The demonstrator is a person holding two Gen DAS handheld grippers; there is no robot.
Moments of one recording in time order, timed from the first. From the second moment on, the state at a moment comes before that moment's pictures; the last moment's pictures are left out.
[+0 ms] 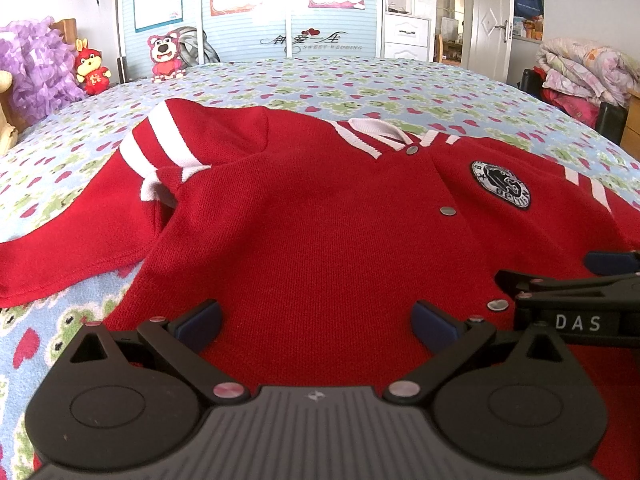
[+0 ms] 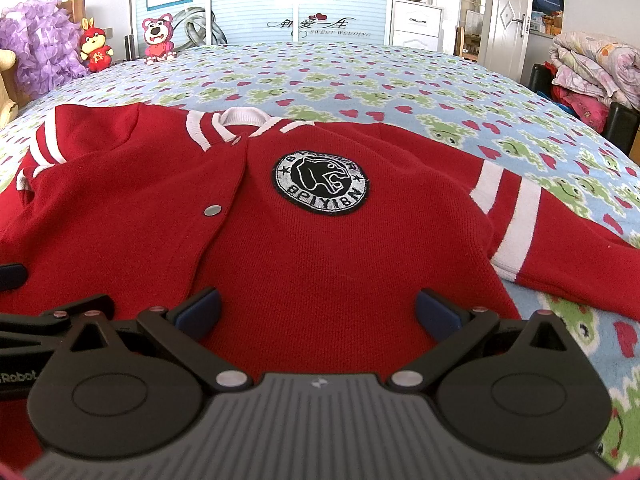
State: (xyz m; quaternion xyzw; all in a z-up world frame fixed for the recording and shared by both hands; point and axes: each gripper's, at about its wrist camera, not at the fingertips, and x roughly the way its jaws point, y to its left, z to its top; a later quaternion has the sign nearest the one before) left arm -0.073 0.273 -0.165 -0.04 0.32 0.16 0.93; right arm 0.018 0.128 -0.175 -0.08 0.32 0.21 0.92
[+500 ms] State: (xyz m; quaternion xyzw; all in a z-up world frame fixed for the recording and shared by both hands) left arm -0.074 0.270 -0.164 -0.05 0.31 0.18 0.93; right arm 0.020 0.128 -0.176 -0.07 0.32 0.21 0.92
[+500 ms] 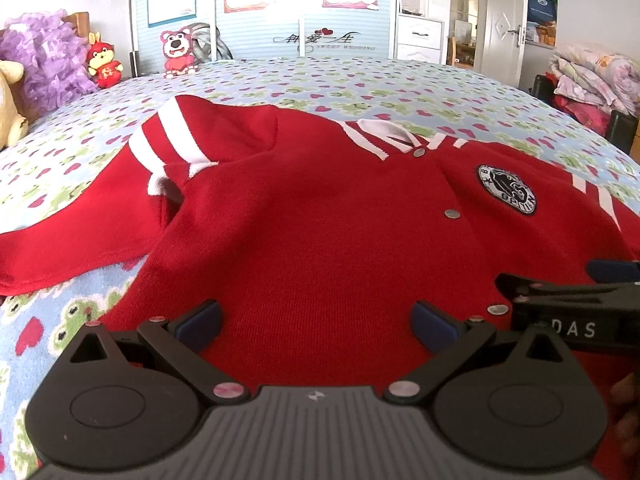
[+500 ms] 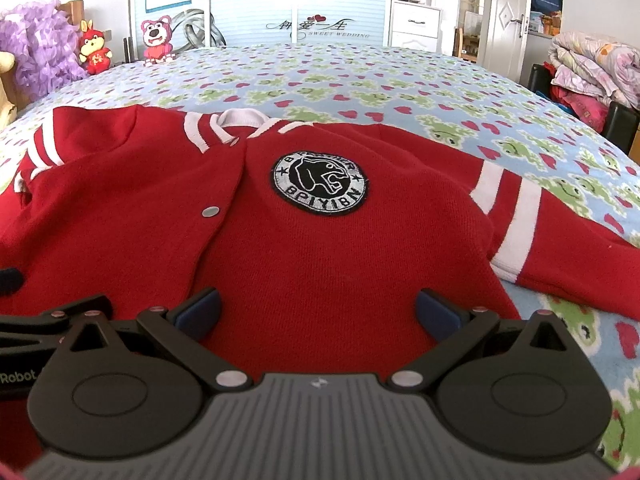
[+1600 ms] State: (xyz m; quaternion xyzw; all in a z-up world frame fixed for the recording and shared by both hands) left arm -0.160 0.147 -0.040 -0.05 0.38 0.26 0.89; right arm -0.114 -0.026 -0.079 -0.04 0.39 0.24 0.89
